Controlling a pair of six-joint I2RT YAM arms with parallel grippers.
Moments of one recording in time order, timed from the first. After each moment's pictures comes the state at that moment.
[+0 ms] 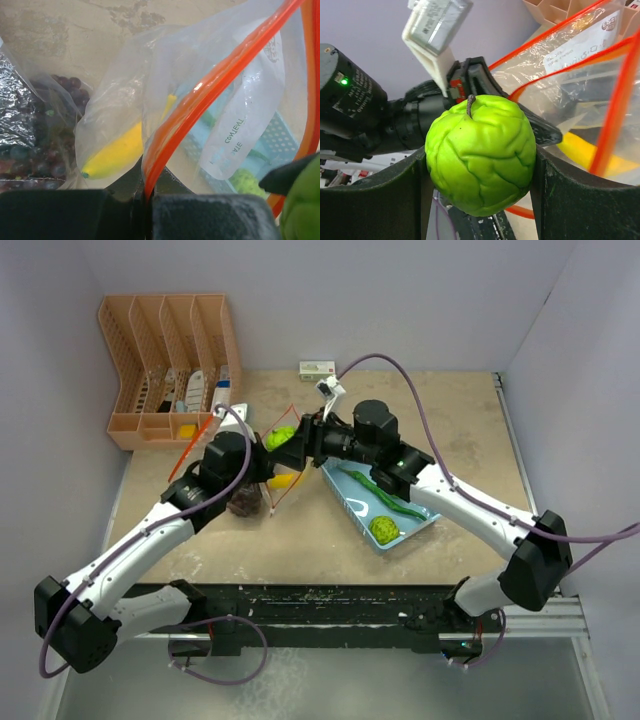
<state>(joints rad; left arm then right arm) -0.60 1.07 0.93 -0.30 -0.21 -0.58 0.77 1.45 1.24 0.10 -0.43 0.62</state>
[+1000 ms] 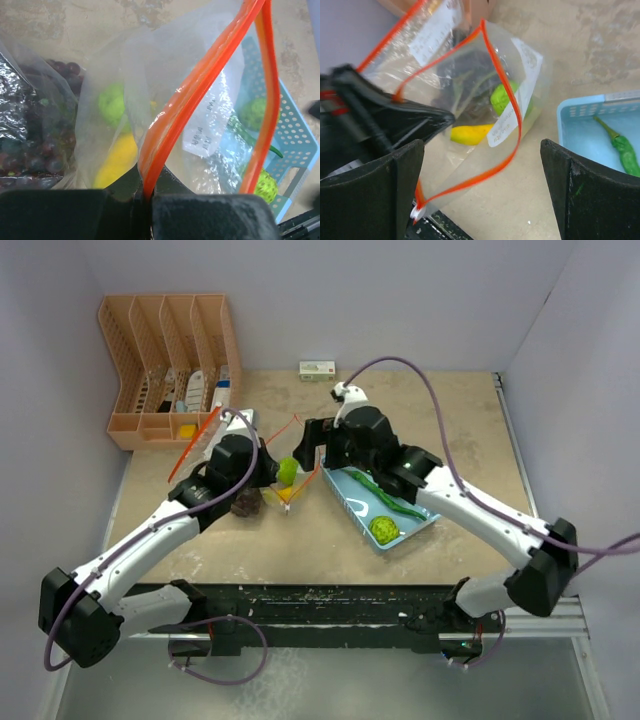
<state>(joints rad) -0.60 1.10 0.90 -0.28 -0.19 -0.58 0.82 1.46 1.31 -0.31 0.11 0.49</state>
